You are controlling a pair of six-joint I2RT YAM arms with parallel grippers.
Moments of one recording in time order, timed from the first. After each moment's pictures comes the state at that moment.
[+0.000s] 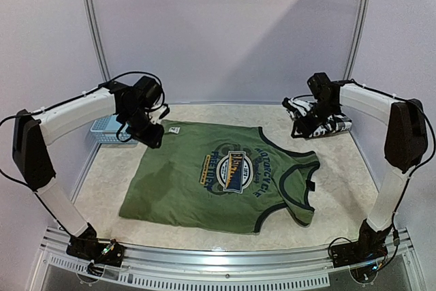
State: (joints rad) left arm -0.52 1.66 1.45 -0.98 -0.16 -0.07; right arm 0.28 1.85 1.54 -0.83 -0.26 -0.41
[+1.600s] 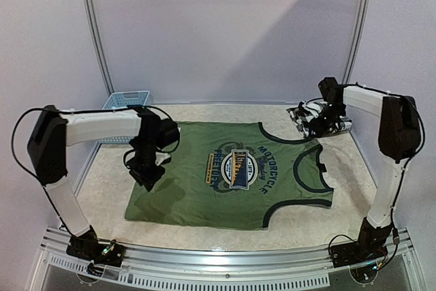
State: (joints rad) left arm -0.68 1.79 1.26 -1.29 -0.13 -0.18; right arm 0.13 1.99 1.58 -0.79 -0.05 -0.52
